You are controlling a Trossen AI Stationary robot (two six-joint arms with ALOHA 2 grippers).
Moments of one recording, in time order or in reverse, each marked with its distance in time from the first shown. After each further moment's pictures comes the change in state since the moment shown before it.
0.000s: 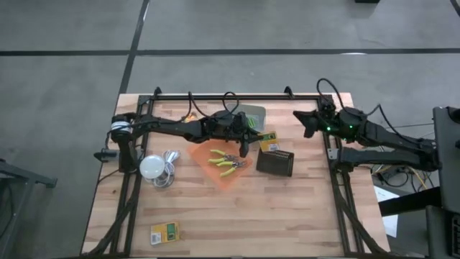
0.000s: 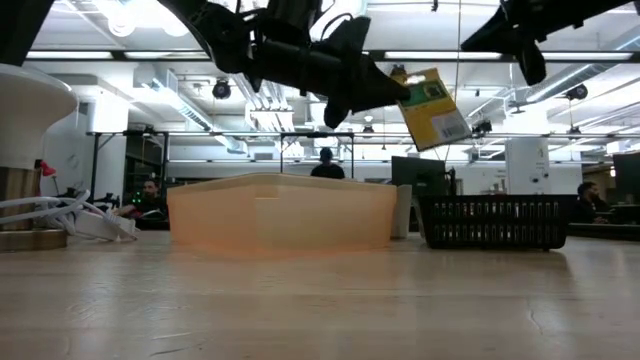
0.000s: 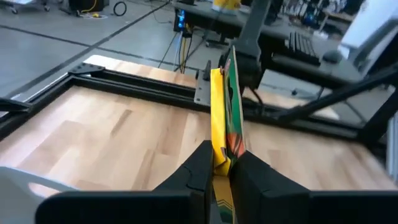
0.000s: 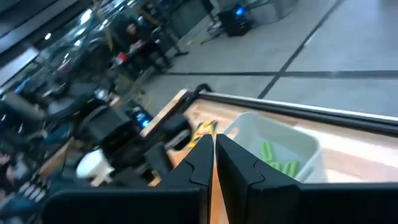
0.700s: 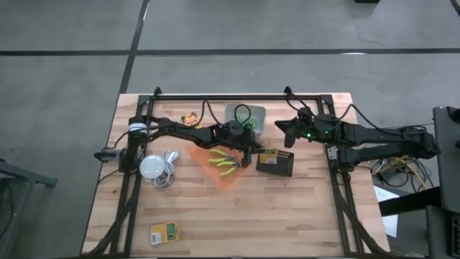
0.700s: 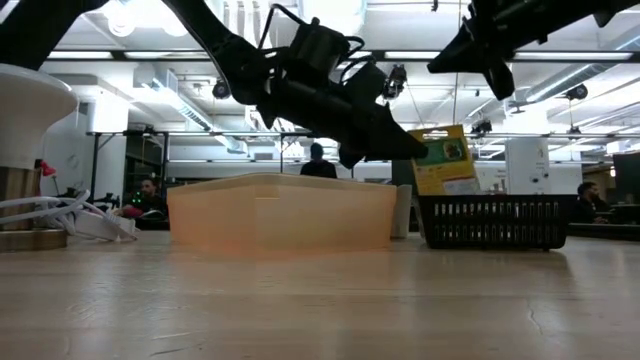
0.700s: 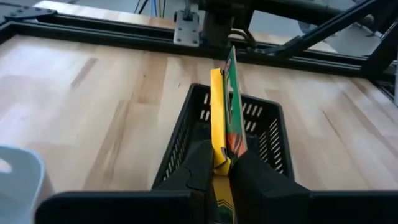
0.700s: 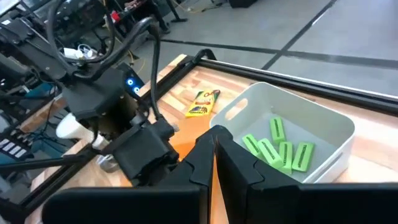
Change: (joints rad) left arm -0.015 0.172 0.043 -0.022 0.082 0.097; right arm 0.104 0.258 -0.002 0.146 0.030 -0.041
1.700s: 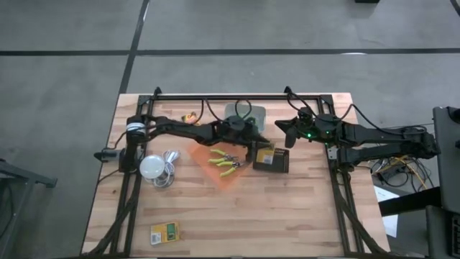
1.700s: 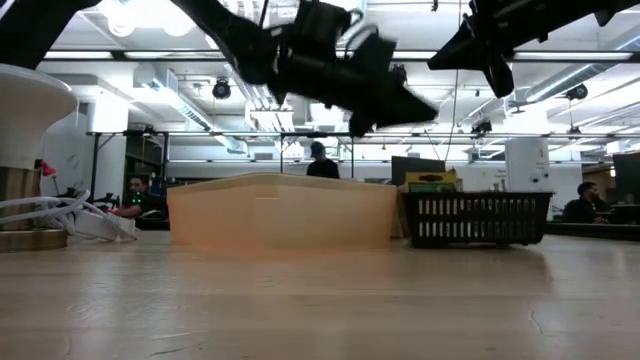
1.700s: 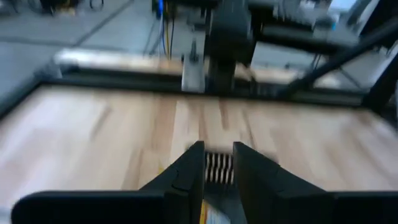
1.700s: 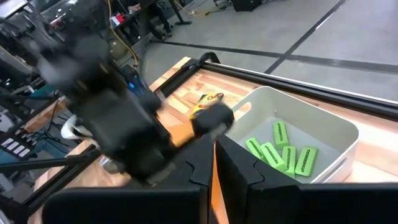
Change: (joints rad) left arm -0.001 -0.027 0.090 -0.016 -0.030 0.023; right arm 0.001 -0.007 0.000 0.012 -0.004 -0.017
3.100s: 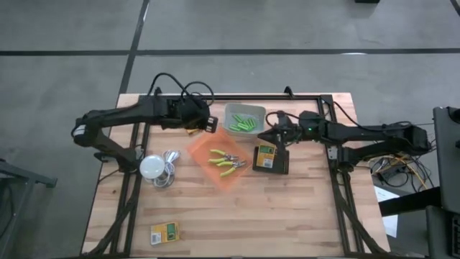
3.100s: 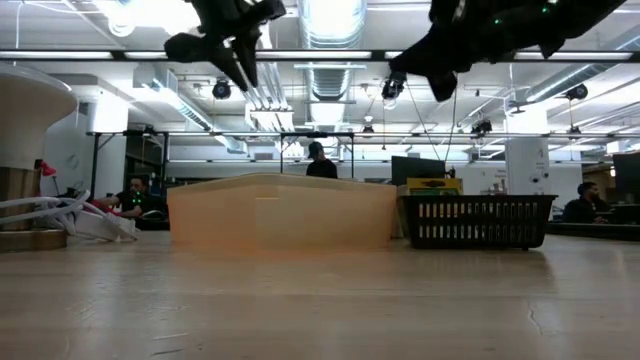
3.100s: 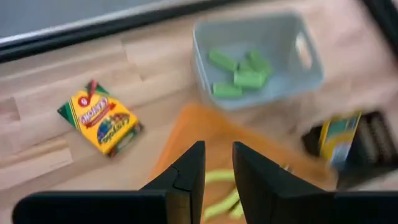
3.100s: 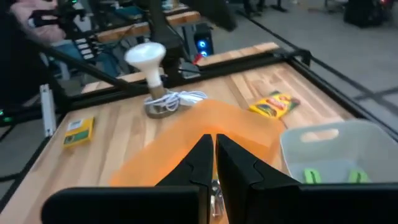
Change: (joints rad) left arm 0.010 -0.544 0.147 -1.463 -0.588 -0.913; right arm -0.077 0.251 -0.002 0.288 -0.451 -0.436
